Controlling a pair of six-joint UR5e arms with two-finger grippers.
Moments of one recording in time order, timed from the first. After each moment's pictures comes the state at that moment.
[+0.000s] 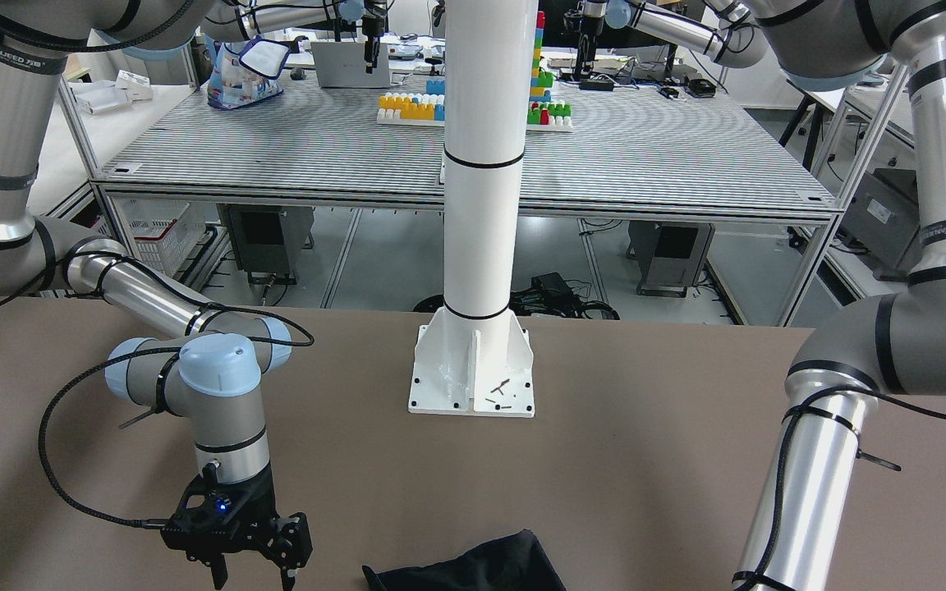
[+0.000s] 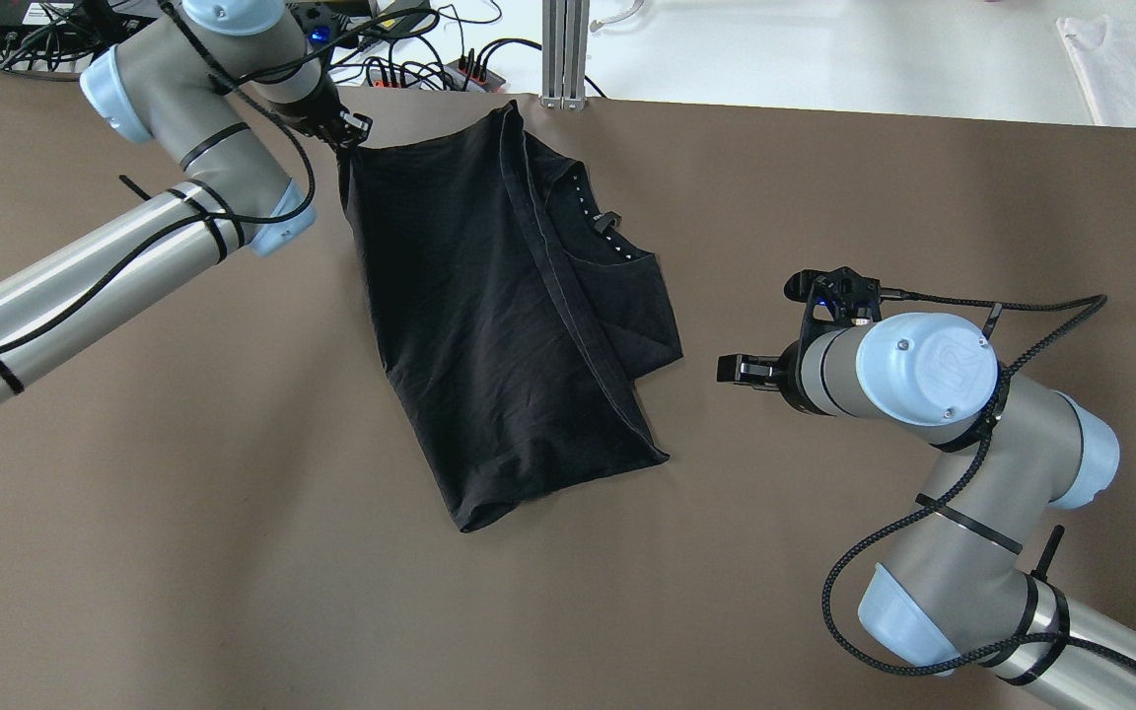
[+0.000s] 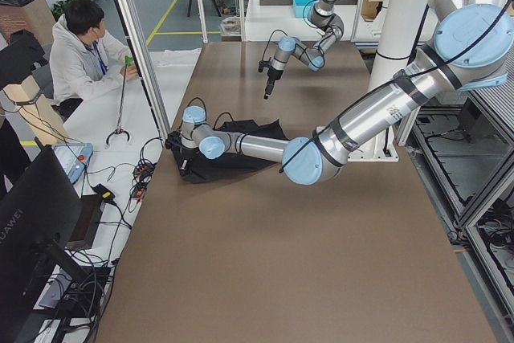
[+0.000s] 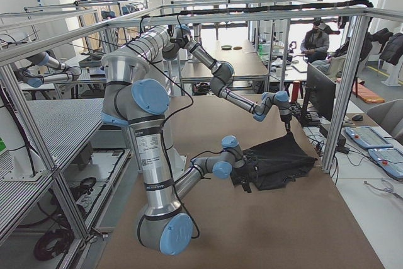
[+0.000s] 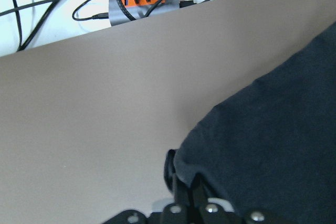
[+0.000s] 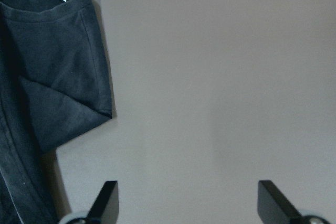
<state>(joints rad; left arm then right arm) -1.03 -2.66 -0.63 -2.16 -1.97 -0.62 0.67 -1.24 1.88 -1.30 1.69 1.22</state>
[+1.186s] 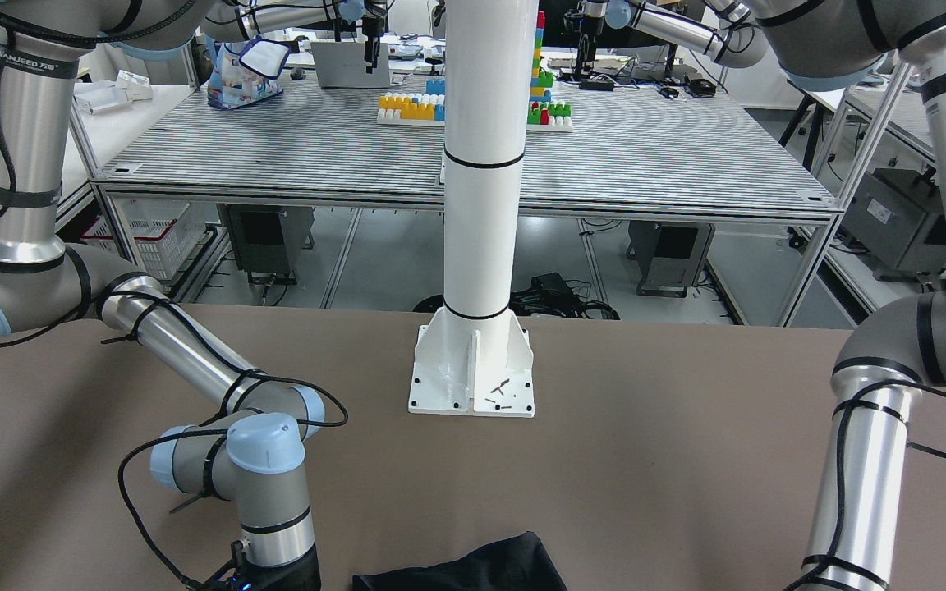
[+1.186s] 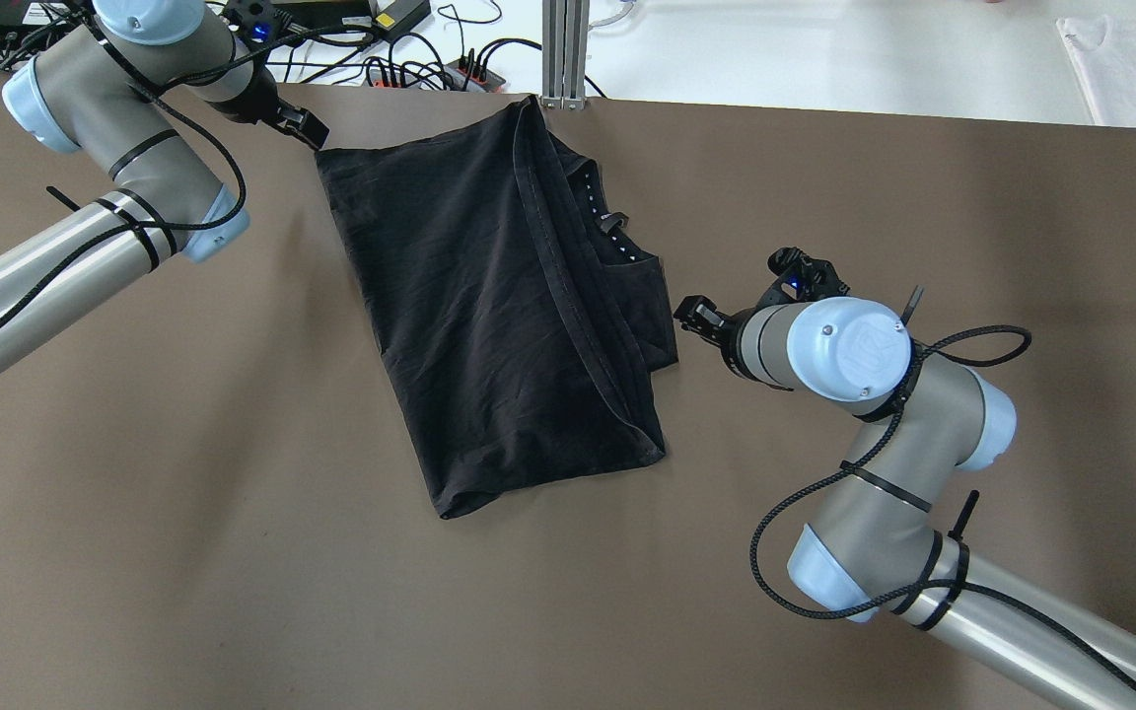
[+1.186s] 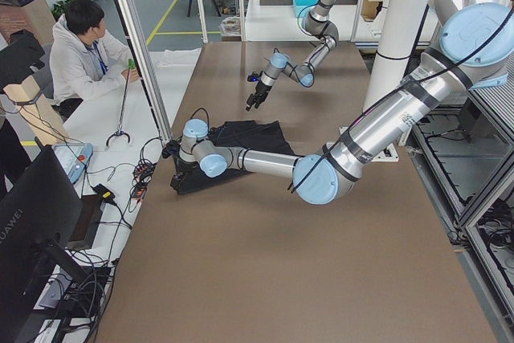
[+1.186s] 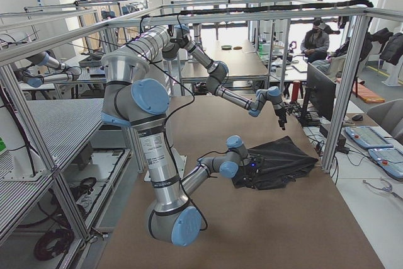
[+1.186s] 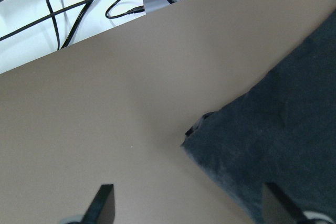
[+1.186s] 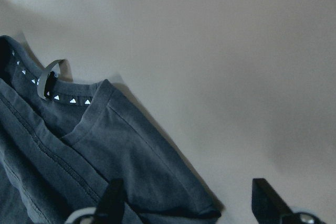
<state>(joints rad) -1.07 -2.44 -0.84 -2.25 -1.98 -0.49 0.65 -1.05 1.52 -1.00 1.56 1.84</state>
